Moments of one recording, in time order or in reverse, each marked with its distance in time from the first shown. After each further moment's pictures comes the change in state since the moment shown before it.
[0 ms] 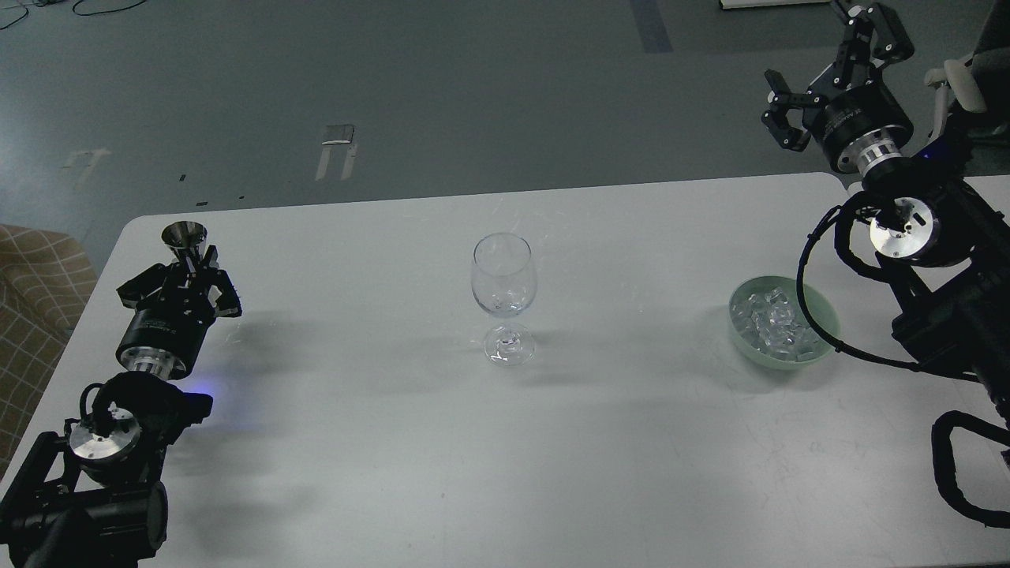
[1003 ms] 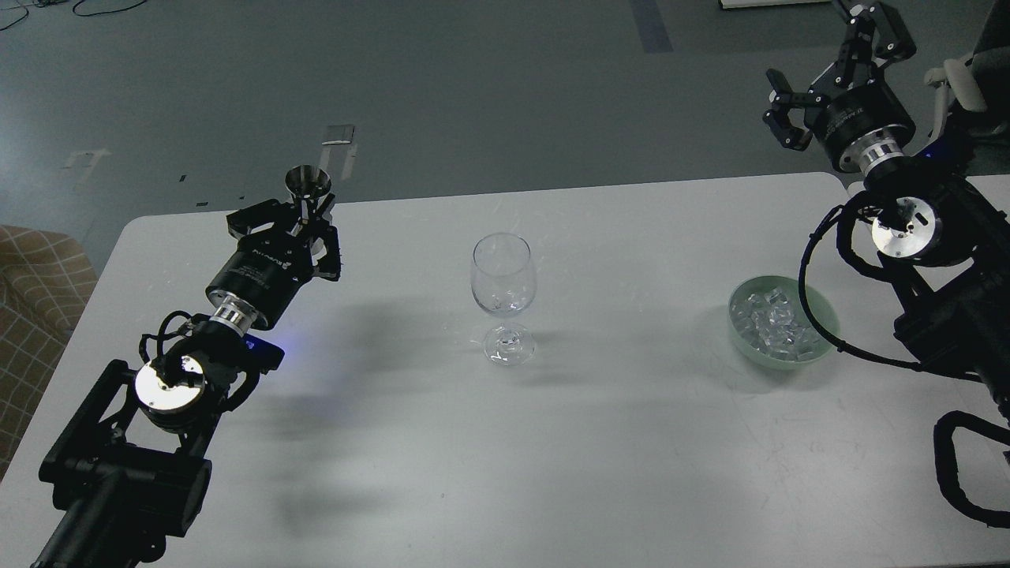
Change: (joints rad) left arm -0.043 0.015 0.294 -0.279 0.014 0.104 0.012; right arm -0.001 -0.005 -0.002 0.001 0.000 0.002 0.000
